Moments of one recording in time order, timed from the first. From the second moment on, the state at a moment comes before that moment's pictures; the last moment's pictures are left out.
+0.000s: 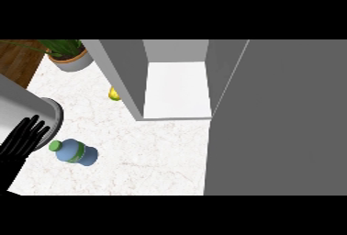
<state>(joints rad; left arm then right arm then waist) 0.09 0.29 0.38 -1.46 0.23 -0.70 -0.21 0.81 -0.10 0.30 -2.49 -0.05 0.16 -0.06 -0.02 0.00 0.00</state>
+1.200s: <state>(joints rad) -0.20 0.30 0.28 -0.64 -0.08 -0.57 -0.68 0.99 -0.16 0.34 -2.49 -0.04 0.20 -0.24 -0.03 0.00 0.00</state>
